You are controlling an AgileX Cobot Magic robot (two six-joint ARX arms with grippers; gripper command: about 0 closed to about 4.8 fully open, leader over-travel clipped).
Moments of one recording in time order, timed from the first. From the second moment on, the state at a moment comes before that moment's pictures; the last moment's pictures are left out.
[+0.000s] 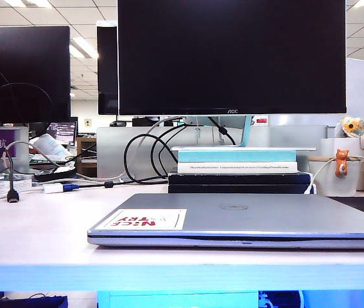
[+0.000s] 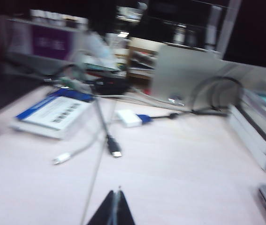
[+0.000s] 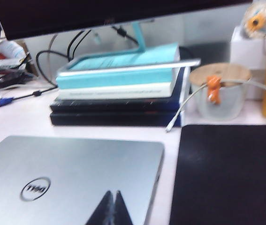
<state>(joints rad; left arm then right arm) 0.11 0.43 0.01 0.44 0.11 -0.15 0.00 0.19 0.01 0.17 -0.26 0.16</state>
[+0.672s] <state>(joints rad) 0.09 0.42 0.01 0.35 0.05 -0.25 0.00 0.19 0.01 0.17 -0.16 0.12</state>
